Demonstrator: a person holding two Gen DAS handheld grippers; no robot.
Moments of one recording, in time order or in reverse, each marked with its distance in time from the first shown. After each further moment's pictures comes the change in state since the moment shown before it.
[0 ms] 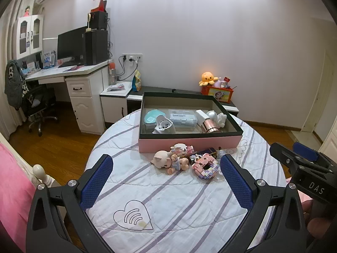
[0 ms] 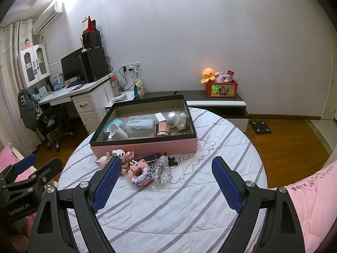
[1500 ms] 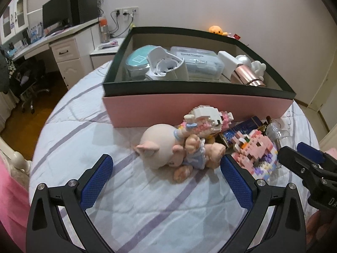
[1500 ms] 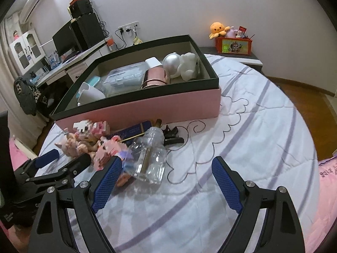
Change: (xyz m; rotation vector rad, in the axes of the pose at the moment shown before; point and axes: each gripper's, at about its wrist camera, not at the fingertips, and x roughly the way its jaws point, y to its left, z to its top) left arm 0.180 0.001 -0.032 0.009 0.310 0.002; right arm 0.150 -0.021 -0.032 0.069 0.287 0.094
